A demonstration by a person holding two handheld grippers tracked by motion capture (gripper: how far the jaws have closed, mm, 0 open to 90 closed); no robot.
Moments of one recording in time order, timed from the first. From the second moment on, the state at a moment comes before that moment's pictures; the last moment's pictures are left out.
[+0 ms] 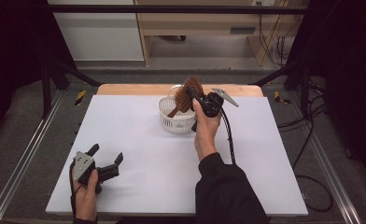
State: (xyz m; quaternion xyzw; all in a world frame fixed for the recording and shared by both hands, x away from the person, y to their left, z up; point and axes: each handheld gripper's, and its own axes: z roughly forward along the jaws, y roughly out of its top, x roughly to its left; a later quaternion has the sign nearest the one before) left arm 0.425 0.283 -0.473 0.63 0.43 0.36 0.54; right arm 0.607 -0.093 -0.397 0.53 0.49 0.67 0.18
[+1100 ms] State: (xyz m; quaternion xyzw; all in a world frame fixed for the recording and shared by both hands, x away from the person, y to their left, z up) left arm 0.426 0.287 -0.472 0.62 0.43 0.36 0.54; right arm 0.608 -0.105 -0.398 0.52 0.52 0.65 0.18
